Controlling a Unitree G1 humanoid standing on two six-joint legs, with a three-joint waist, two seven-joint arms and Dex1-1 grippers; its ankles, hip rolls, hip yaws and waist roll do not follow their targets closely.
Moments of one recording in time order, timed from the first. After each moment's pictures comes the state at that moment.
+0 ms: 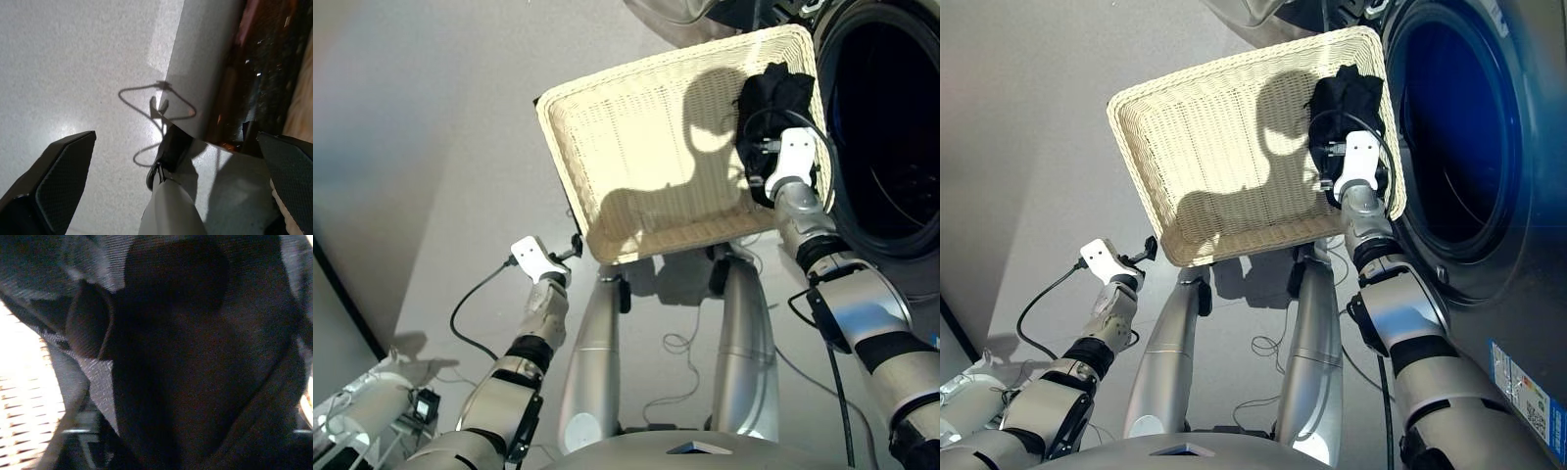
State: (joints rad) left arm -0.42 0.20 -0.20 0.88 -0.86 -0.32 0.04; right arm -1.03 -0.41 0.32 1.29 0.48 -0.22 -0.08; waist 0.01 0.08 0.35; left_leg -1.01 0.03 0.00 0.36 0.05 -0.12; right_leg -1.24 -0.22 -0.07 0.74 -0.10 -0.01
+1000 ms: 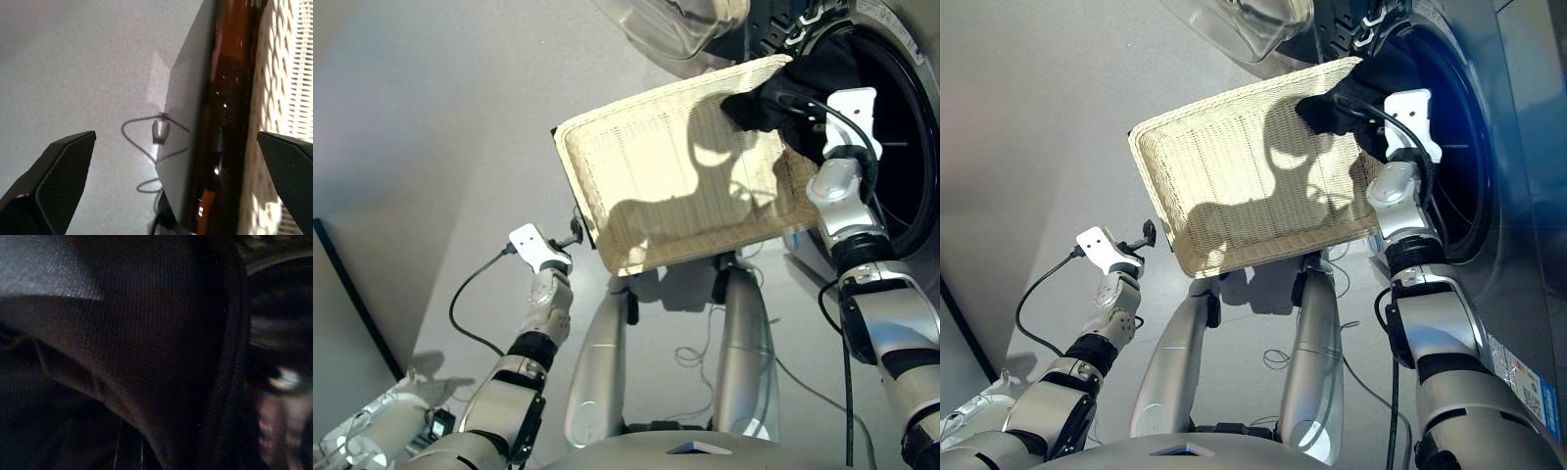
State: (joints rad) left arm -0.38 0.20 -0.18 0.76 -0.77 -0.37 0.12; right arm -0.96 -0.63 0.05 1.02 -0.15 -0.13 -0.74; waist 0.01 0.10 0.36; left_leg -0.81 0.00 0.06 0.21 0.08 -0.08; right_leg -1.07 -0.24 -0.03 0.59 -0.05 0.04
